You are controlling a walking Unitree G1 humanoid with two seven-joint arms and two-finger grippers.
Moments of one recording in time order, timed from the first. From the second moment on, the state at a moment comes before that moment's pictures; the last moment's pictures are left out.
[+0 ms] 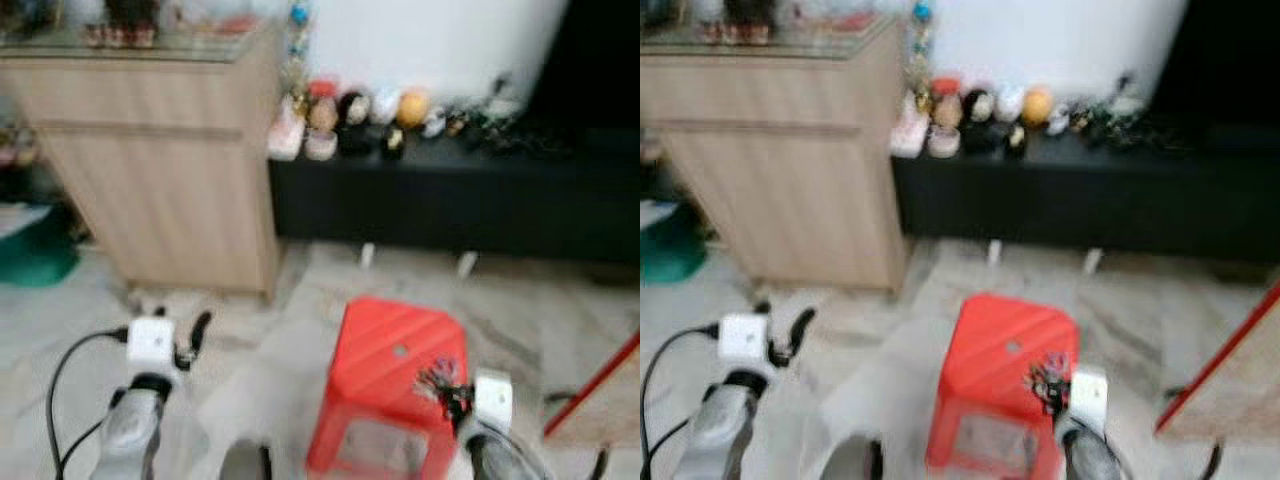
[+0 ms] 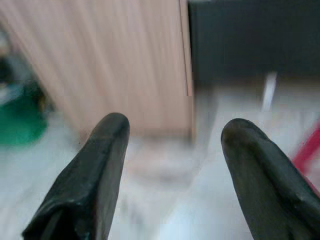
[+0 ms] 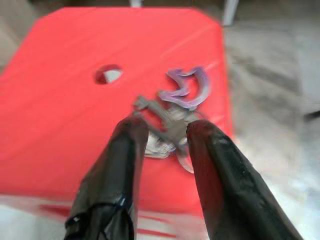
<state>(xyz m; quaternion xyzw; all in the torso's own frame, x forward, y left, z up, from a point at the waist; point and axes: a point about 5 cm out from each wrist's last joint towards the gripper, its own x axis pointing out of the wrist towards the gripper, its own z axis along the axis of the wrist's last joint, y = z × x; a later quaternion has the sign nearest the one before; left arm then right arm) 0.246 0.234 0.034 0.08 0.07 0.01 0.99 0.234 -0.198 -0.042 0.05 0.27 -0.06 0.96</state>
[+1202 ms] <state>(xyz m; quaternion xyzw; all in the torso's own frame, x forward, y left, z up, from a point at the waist) 0.265 0.222 0.055 0.08 0.03 -0.01 1.00 0.240 -0.199 -0.038 0.07 0.25 -0.07 0.96</state>
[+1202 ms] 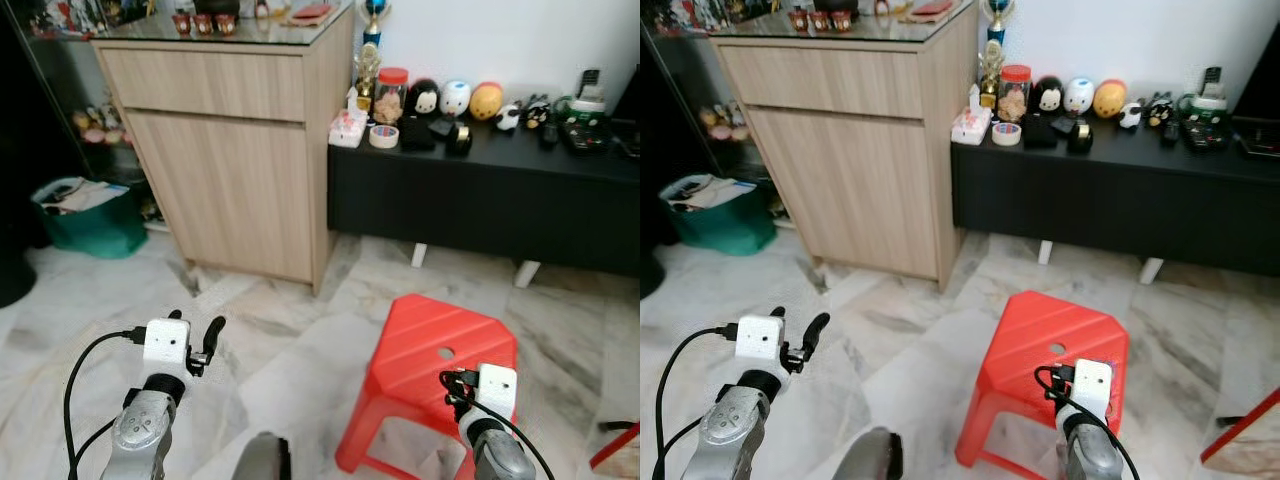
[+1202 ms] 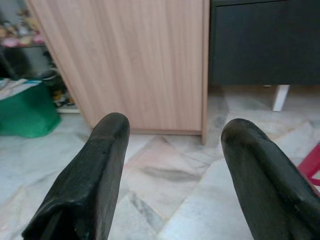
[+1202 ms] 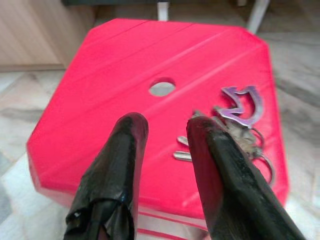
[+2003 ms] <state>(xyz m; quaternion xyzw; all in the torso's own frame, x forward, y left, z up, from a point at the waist) 0.265 0.228 0.058 0.09 0.03 -0.01 1.00 0.247 -0.189 -0.034 0.07 0.24 -0.06 0.97</state>
